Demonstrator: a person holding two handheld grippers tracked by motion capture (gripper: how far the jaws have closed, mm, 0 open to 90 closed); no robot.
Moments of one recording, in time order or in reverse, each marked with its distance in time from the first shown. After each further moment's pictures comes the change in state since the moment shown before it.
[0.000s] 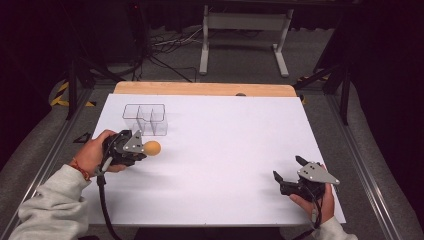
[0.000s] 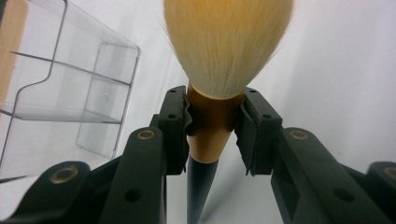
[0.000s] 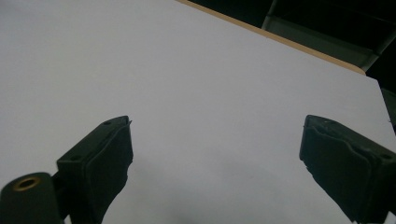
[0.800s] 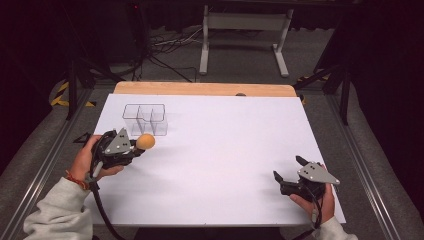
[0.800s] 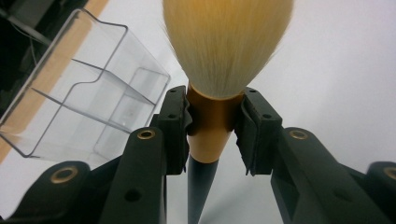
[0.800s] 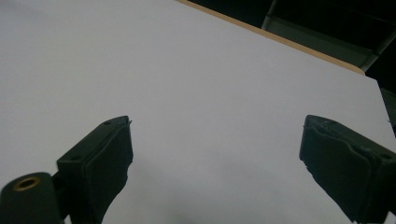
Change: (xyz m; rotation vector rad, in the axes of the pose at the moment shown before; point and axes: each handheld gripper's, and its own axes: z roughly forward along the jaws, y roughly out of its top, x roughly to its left) left arm -0.011 -0.022 -0.013 -0.237 0.112 -0.168; right arm 0.000 0.000 0.000 0.000 0.000 -0.001
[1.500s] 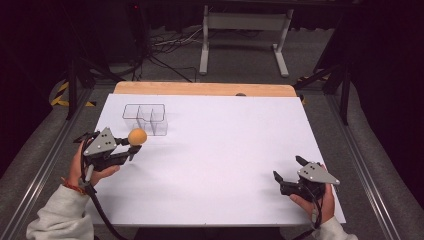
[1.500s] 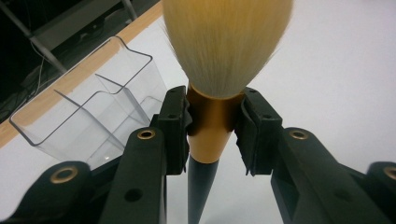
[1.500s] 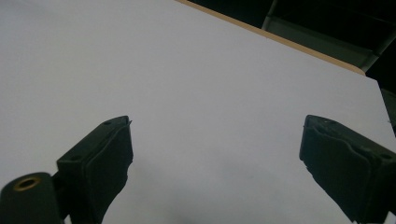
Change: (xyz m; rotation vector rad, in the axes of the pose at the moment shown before) left arm 0.001 -0.022 -0.011 -0.236 0.011 -0.180; right arm 0.000 0.000 0.000 -0.001 0.001 0.001
